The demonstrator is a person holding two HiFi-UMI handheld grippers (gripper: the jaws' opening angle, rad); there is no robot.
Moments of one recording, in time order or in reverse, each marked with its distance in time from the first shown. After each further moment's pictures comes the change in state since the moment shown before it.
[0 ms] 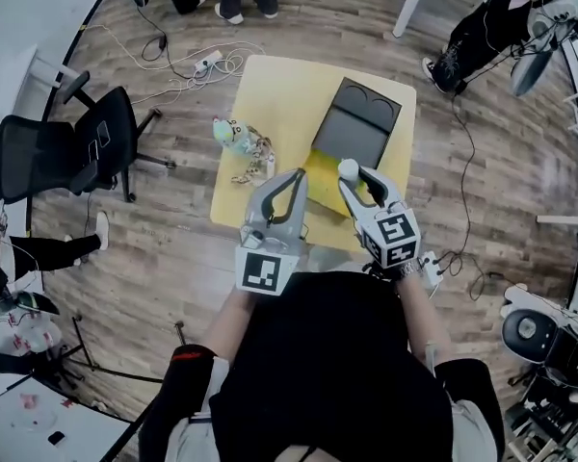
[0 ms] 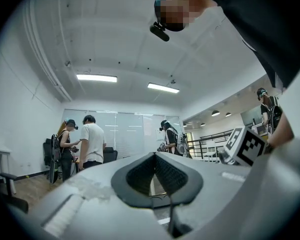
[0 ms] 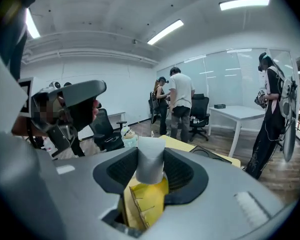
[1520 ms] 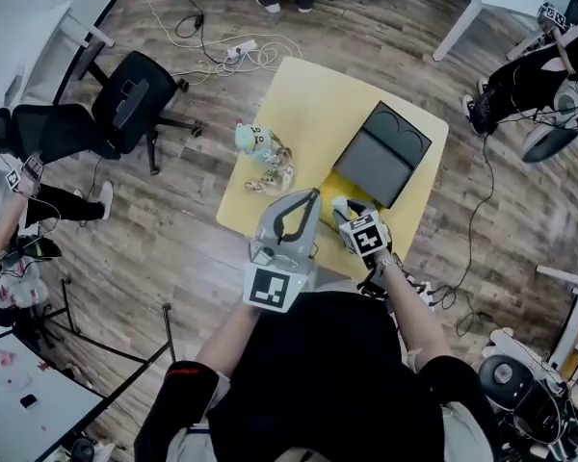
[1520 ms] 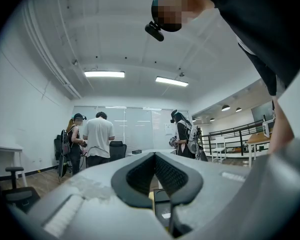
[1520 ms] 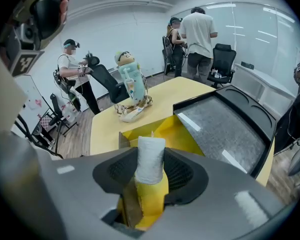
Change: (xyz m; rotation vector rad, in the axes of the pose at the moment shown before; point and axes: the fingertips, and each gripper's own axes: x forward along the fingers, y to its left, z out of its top) left arm 0.016 0.028 -0.022 -0.004 0.045 0.101; right arm 0.115 -0.001 -0.188 -0.051 0.591 0.177
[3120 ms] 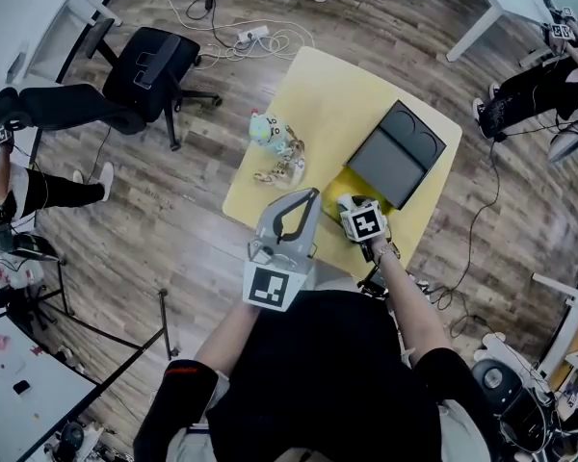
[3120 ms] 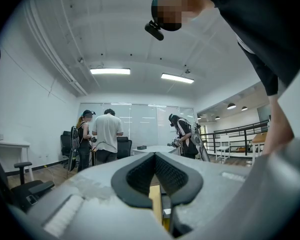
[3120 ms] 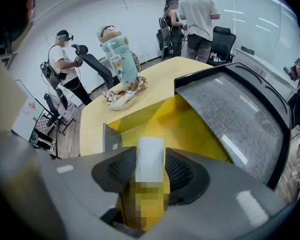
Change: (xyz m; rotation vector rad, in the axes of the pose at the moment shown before) left arm -0.021 0.022 -0.024 -0.033 0.047 0.055; right arm 0.050 -0.010 -0.025 0.063 0.156 -0.026
